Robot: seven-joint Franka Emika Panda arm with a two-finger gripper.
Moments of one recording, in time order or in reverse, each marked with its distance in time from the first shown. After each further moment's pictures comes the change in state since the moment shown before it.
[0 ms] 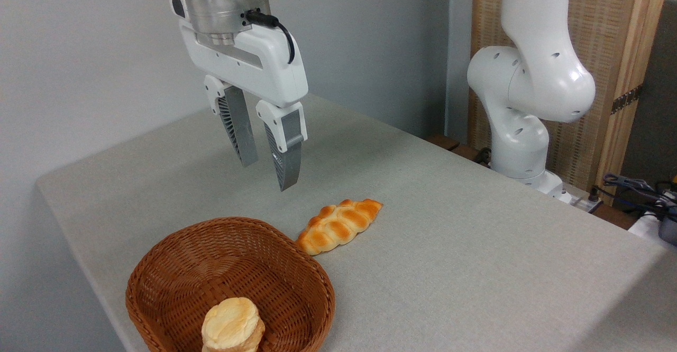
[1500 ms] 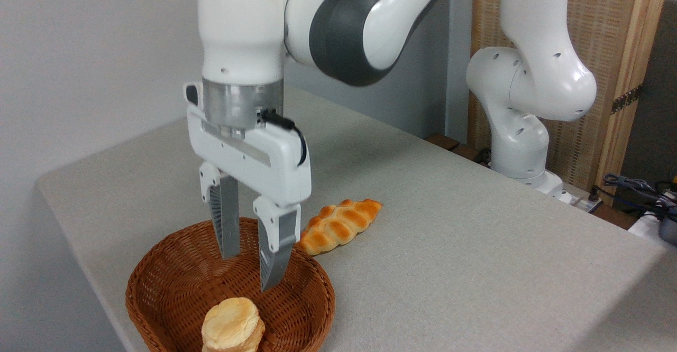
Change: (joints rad) arm 0.059 0.039 0.008 -0.266 0.058 0.546 0.043
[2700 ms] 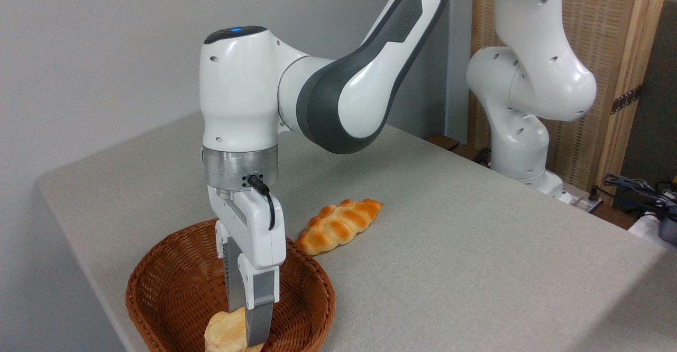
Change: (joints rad) arm -0.002 0.103 -0.009 -0.073 0.148 0.219 0.141
